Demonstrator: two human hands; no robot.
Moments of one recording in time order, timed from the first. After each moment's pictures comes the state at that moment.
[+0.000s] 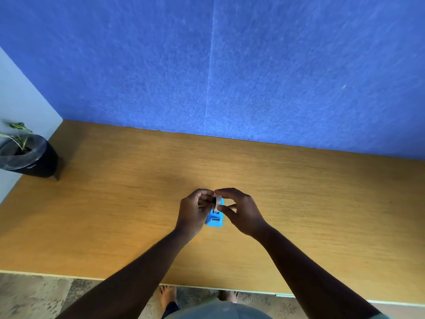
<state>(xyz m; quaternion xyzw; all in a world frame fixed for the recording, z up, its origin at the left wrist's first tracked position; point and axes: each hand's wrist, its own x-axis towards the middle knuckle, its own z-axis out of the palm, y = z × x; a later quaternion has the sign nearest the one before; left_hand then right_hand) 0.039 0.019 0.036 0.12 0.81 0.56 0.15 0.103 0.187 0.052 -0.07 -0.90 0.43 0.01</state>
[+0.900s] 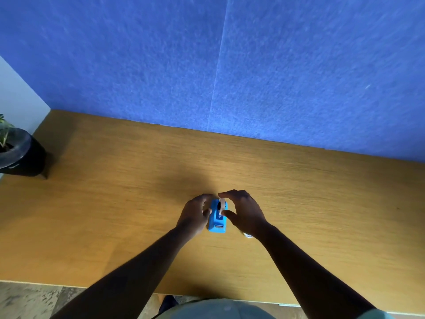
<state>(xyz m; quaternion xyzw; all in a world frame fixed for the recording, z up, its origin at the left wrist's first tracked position) 0.000 0.022 -0.008 0.15 0.87 0.40 0.25 0.062 0.190 0.028 -0.10 -0.96 0.24 -0.09</state>
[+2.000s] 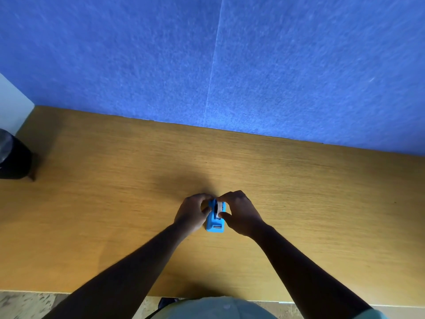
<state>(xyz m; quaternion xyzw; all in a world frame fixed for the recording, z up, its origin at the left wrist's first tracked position) -0.016 0.030 -0.028 0.18 0.88 0.36 0.27 0.055 0.188 0.018 -0.10 -0.96 0.23 -0.14</state>
